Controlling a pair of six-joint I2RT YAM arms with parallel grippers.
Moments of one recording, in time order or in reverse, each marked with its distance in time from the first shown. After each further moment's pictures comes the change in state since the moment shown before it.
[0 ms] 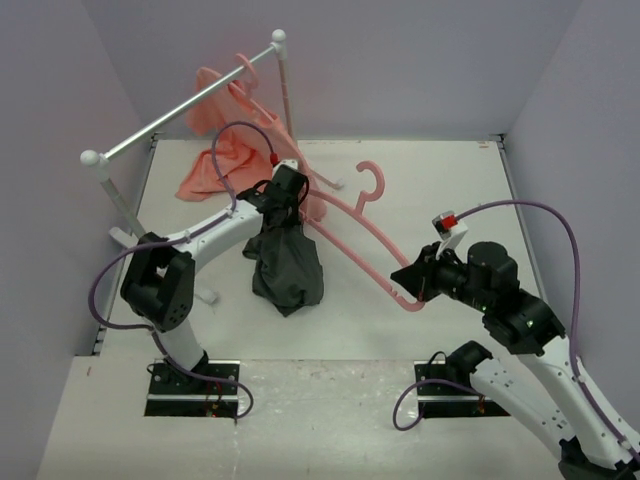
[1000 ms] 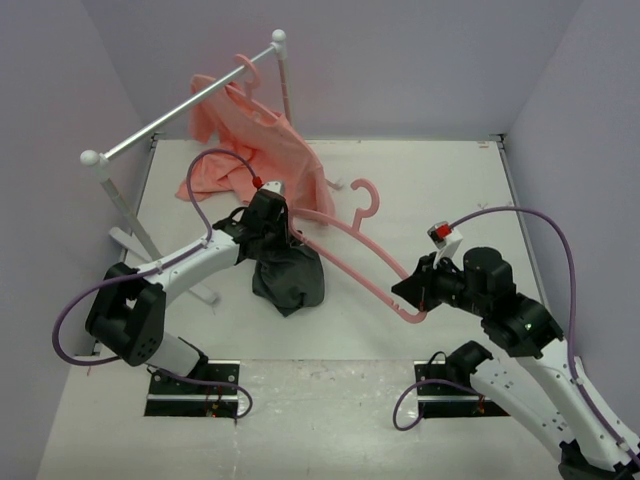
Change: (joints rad) left arm 0.021 -0.257 -0.342 0.160 0.159 -0.057; right arm 0.000 -0.026 -0.043 -0.075 -0.044 -0.007
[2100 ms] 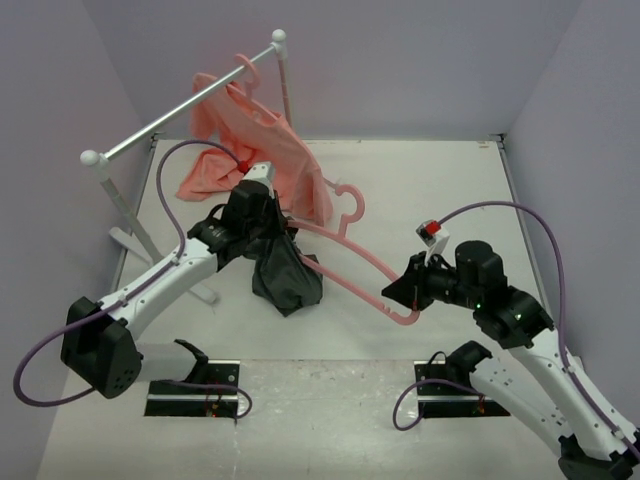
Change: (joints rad) left arm 0.000 -0.181 0.036 0.004 0.031 -0.008; right arm 0.000 0.055 -0.009 0.043 -0.123 0.031
